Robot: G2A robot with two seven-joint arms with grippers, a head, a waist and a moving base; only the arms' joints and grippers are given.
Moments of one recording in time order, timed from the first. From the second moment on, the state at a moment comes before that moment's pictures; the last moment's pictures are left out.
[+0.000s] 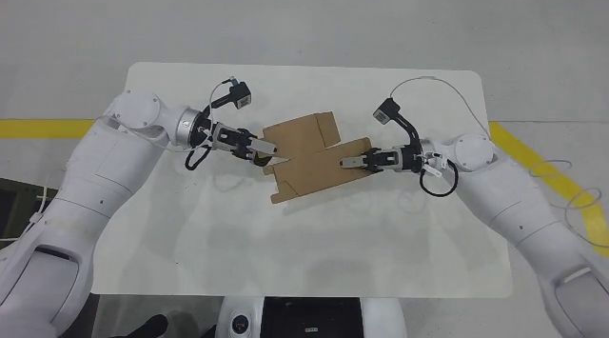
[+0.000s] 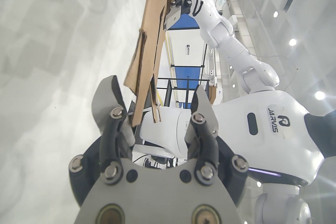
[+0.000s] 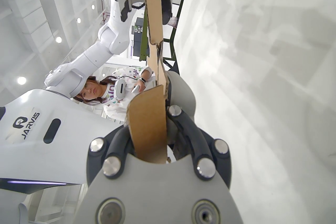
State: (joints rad) left arm 0.55 -0.97 -0.80 -1.07 -0.65 -0.31 -1.51; right arm -0.60 -1.00 0.60 -1.05 0.78 -0.59 1.23
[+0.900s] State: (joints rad) left arm 0.54 -1.00 -0.88 -1.03 -0.81 -0.18 -1.50; right arm -0.62 -1.04 0.65 -1.00 0.74 -0.62 1.20
